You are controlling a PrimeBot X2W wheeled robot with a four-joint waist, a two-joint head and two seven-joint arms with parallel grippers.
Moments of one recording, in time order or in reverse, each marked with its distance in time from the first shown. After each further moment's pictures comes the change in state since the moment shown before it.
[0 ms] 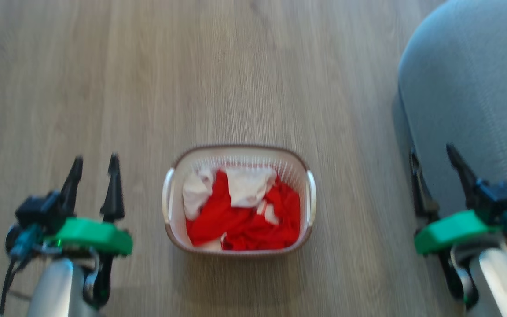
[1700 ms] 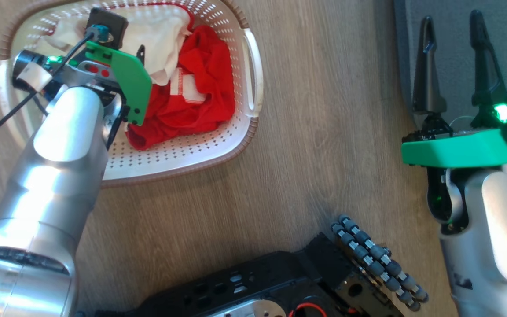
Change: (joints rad) left arm -0.880 0.036 -0.446 0.766 0.114 0.065 0.314; right arm -0.297 0.183 -0.065 -0.202 -0.056 0.000 -0.008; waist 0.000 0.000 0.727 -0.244
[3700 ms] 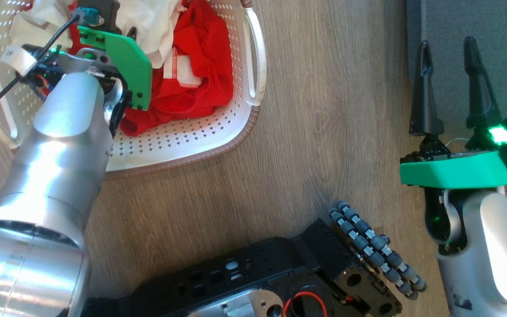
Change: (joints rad) left arm -0.138 -0.060 -0.025 0.251 -0.134 -0.046 -0.119; right arm 0.088 0.016 -0.002 -0.046 0.030 0.000 0.000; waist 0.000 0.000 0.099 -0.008
